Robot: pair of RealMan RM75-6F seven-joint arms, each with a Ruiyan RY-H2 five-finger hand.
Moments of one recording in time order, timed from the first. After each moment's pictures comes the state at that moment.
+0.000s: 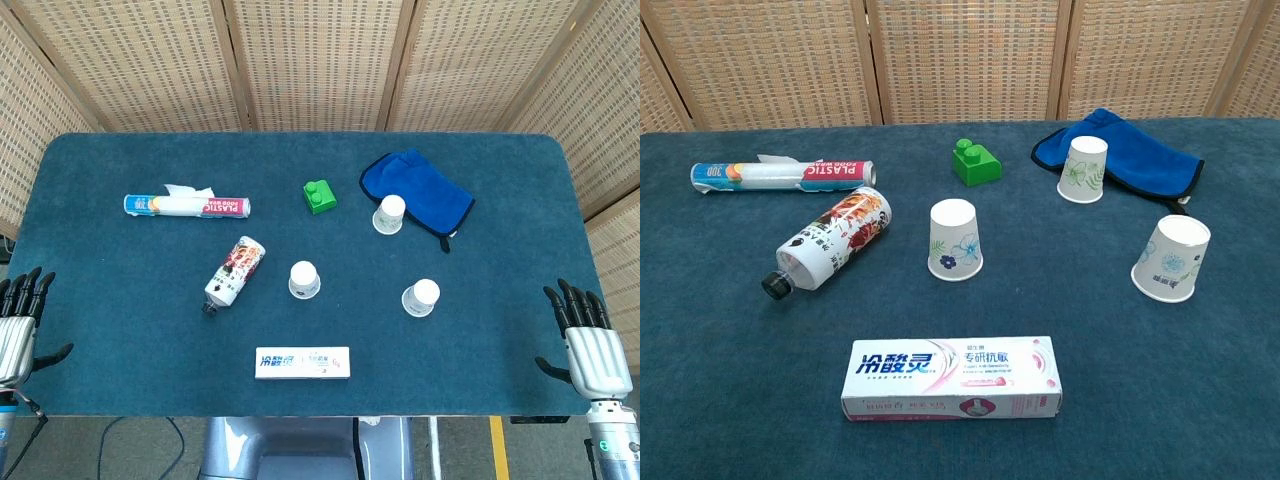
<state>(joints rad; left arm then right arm) -0.09 -1.19 -0.06 -1.60 1.42 1.49 0.19 0.09 -1.14 0.07 -1.61 -1.46 1.44 -0.12</state>
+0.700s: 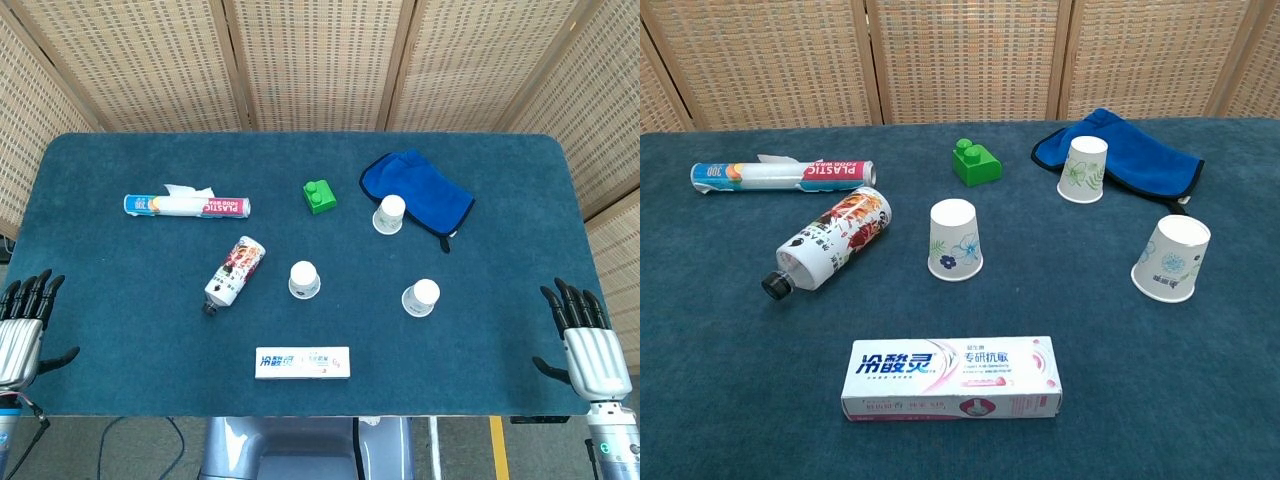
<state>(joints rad) -0.10 -1.17 -0.05 -1.62 1.46 1.48 0.18 0.09 -1.14 0.06 -1.59 -1.50 1.47 -0.07</state>
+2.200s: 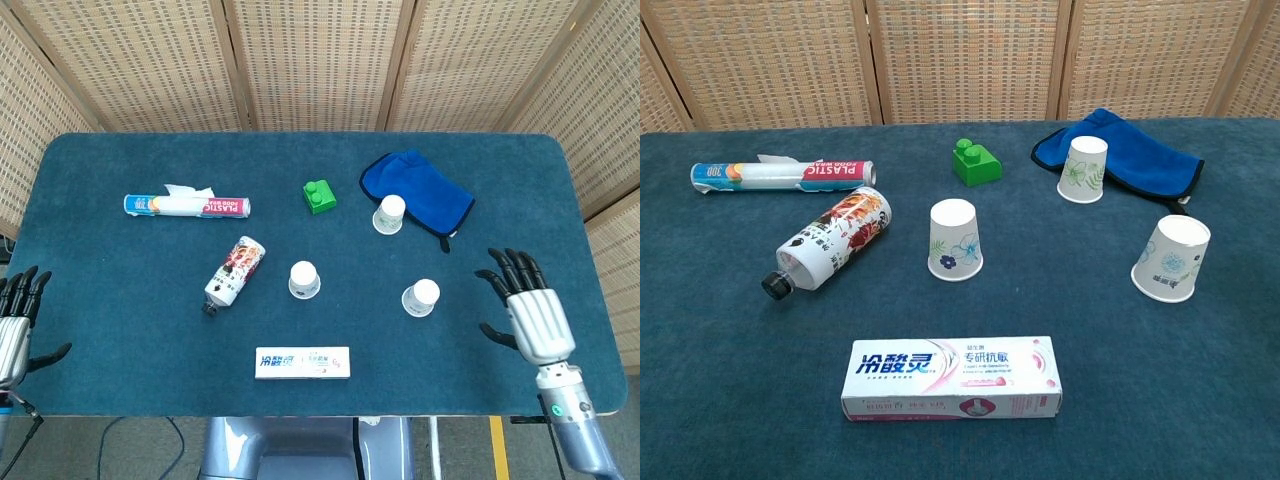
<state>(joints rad) -0.09 -1.17 -0.07 -1.59 1.44 1.49 0.13 0.28 -1.19 0.18 -1.73 -1.54 1.36 -0.19</state>
